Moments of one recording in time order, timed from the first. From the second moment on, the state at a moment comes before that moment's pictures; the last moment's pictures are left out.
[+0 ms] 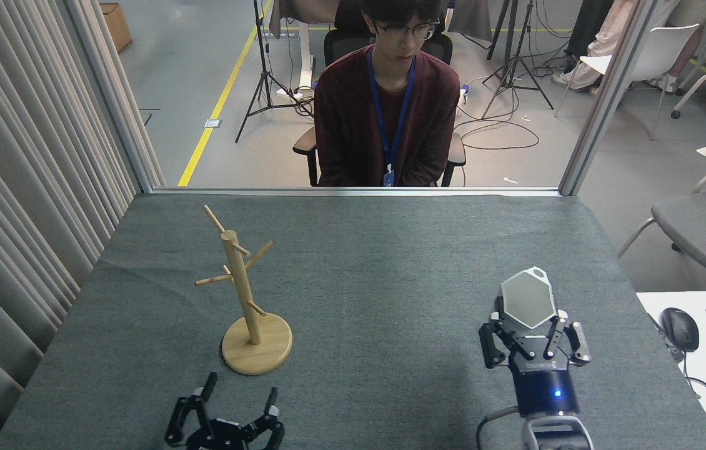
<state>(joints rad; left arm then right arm) 0.19 -0.04 -0.10 -1.57 -1.67 -0.15 0.32 -0.10 0.01 -0.01 -1.41 1.51 -0.05 -0.34</state>
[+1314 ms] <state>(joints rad) 0.02 -0.09 -0.46 -1.45 -1.85 -0.07 0.27 0.17 0.20 0.39 -1.58 1.75 -0.03 -0.37</state>
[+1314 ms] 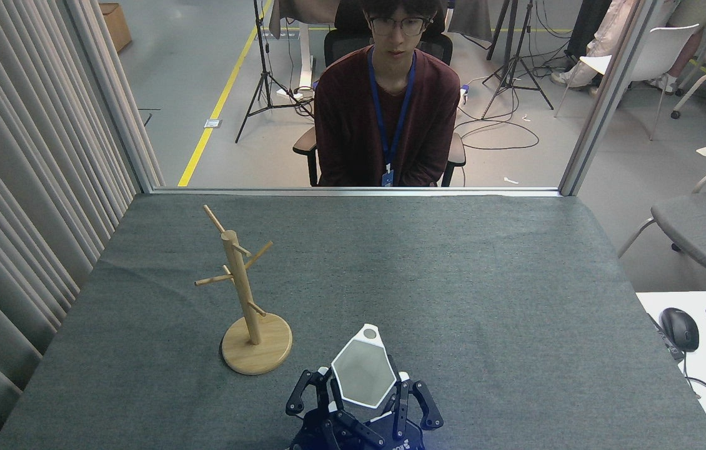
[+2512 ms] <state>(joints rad) 0.01 -0.09 -0.41 -1.44 -1.88 -0.01 0.24 -0.05 0.15 0.03 -1.53 1.38 0.16 -0.31</state>
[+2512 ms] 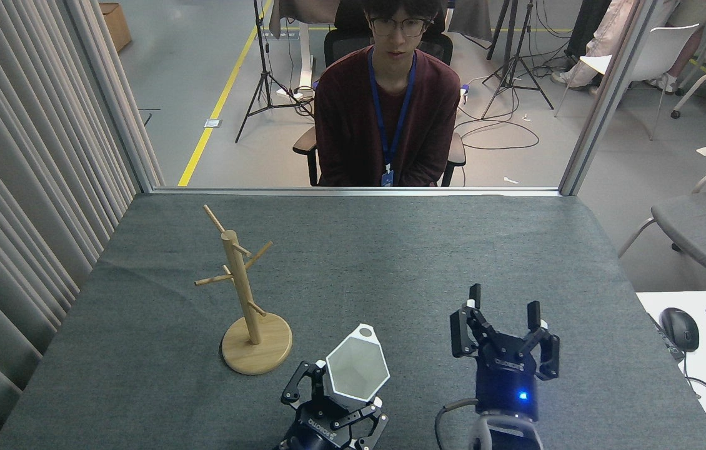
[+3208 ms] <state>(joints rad) -0.02 -0.03 0.16 -1.51 -2.14 0.13 0.27 0.06 0.04 0.00 -1.48 1.45 0.09 -0.30</state>
